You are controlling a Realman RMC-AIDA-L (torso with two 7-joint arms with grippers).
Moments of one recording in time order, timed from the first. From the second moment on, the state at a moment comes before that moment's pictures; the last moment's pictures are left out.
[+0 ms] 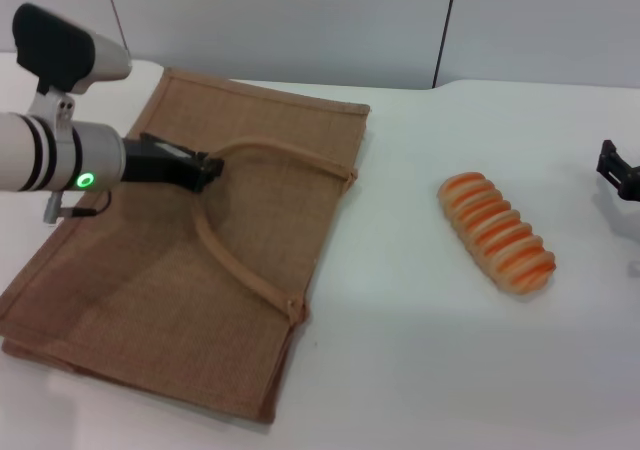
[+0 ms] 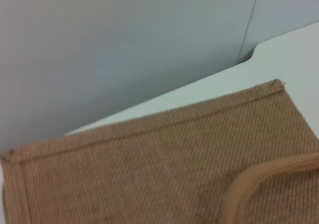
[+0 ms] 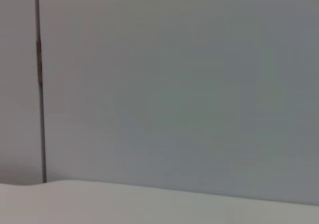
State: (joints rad) left arm -0.62 -1.98 1.19 0.68 -1.12 -0.84 1.21; right arm 0.53 2.03 -2.12 -0.26 0.80 -0.64 0.02
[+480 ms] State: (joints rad) left arm -0.60 -1.99 1.18 1.00 -1.00 -0.99 1.13; right arm 0.53 2.03 -2.12 -0.26 0.80 -0.64 0.02
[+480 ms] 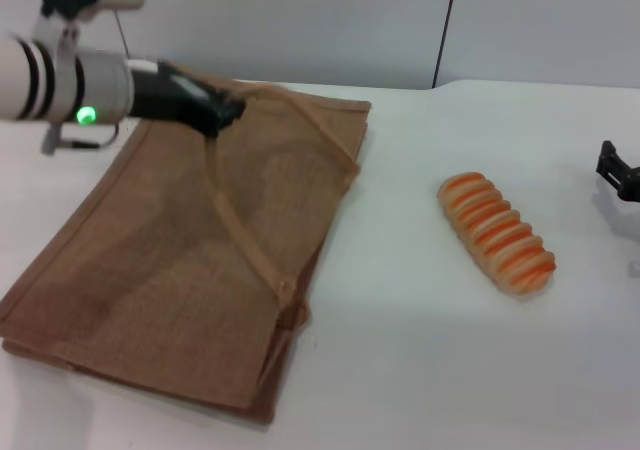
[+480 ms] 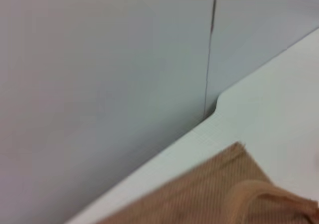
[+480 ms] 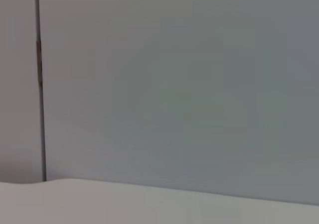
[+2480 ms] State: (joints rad) left arm -0.74 -2.01 0.94 1.63 -0.71 -1.49 0.98; right arm 0.39 2.00 -1.88 -1.41 0.43 0.77 -0.18
